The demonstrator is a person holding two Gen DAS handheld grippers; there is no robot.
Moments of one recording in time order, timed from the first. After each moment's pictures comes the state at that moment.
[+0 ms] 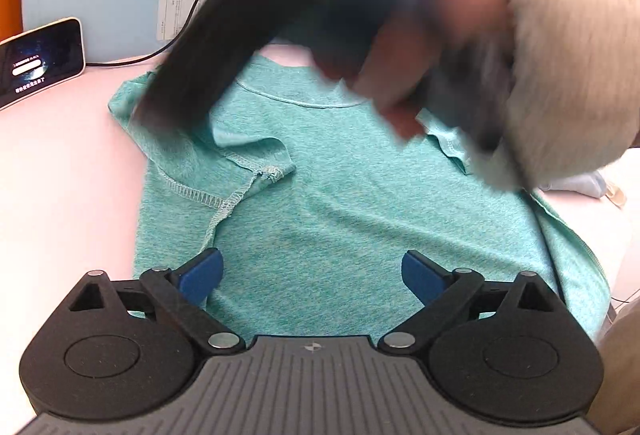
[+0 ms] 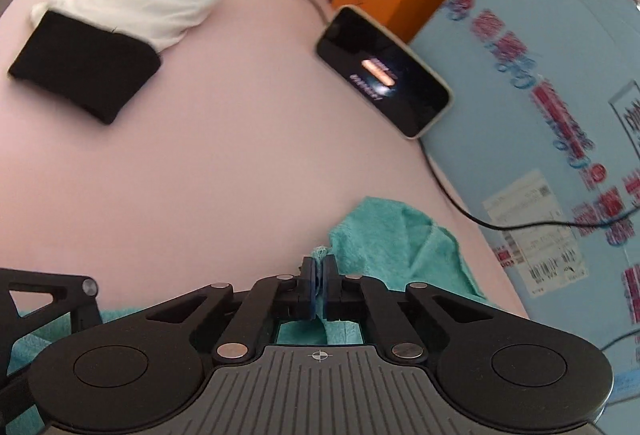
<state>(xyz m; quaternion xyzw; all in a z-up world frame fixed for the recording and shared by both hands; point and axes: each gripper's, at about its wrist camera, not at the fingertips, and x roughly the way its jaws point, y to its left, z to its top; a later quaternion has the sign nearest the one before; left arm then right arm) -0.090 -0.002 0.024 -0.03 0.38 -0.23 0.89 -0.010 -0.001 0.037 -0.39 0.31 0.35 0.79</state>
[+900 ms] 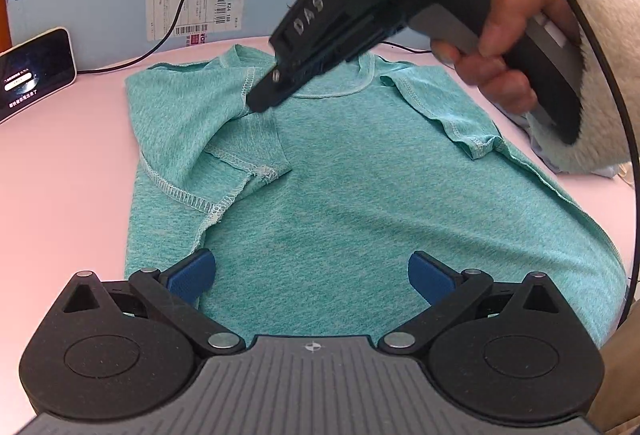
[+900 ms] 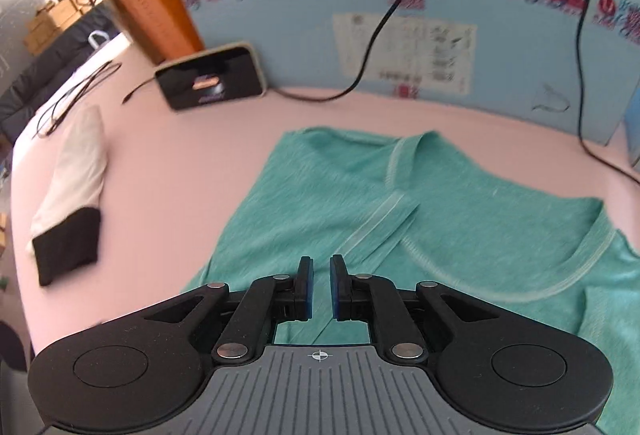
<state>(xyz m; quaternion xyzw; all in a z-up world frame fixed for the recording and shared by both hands) -0.098 -0.021 0.016 0.01 0.39 -0.22 0.89 0.061 -0.131 0.054 -0.06 0.49 0.32 0.81</state>
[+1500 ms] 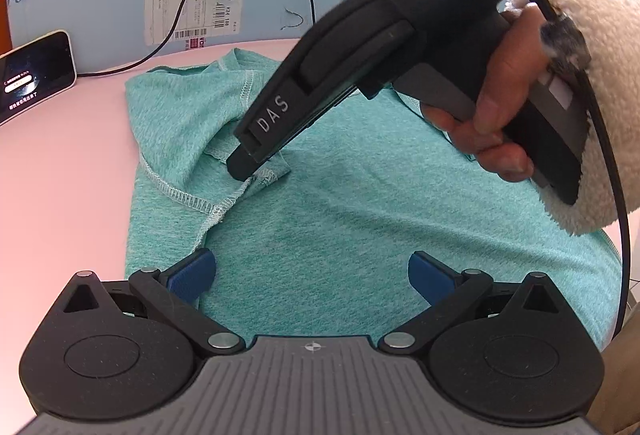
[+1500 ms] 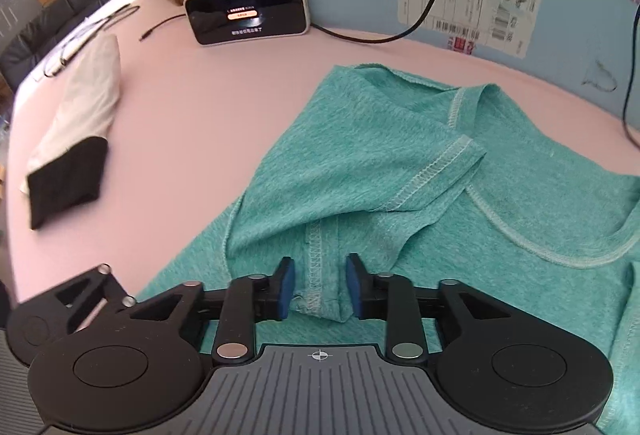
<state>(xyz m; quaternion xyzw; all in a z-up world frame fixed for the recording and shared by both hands) -0.100 -0.018 0.015 0.00 0.38 -0.22 0.90 0.028 -0.098 0.025 -0.12 0.49 0.31 0.80</state>
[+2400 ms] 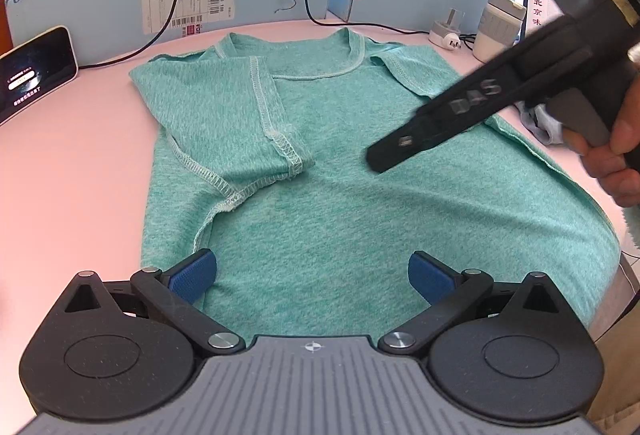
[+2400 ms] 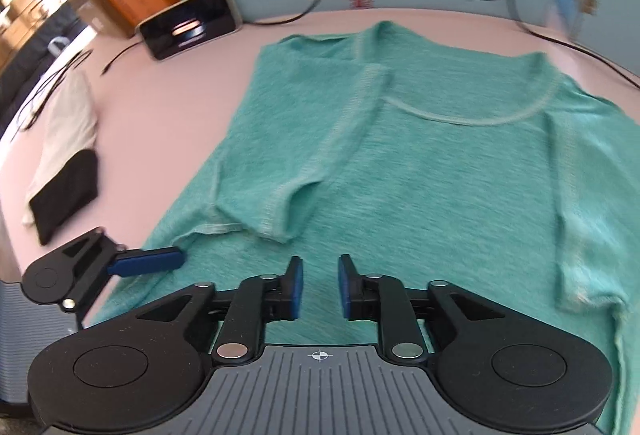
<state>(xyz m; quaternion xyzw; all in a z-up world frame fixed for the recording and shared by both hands) -0.114 -0.009 0.024 0.03 0.41 -0.23 0.88 -0.027 -0.169 0.043 -0.01 0.53 0.21 0.82</state>
